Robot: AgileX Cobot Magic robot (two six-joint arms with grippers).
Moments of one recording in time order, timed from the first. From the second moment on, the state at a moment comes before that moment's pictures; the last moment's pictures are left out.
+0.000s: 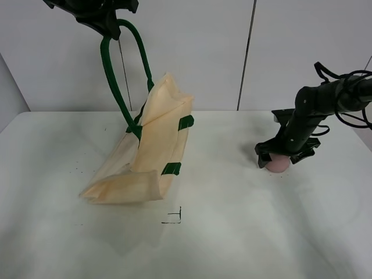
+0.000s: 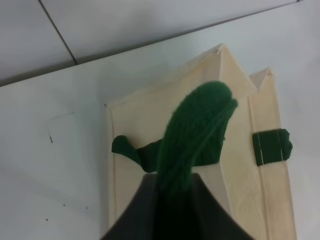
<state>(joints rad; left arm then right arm) -0.36 1.90 -2.21 0.07 1.18 -0.08 0.10 2.13 -1.36 0.03 0.63 -0.01</state>
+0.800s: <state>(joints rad) -0.36 1.90 -2.21 0.07 1.18 -0.08 0.10 1.96 -1.57 0.25 0.84 -0.17</state>
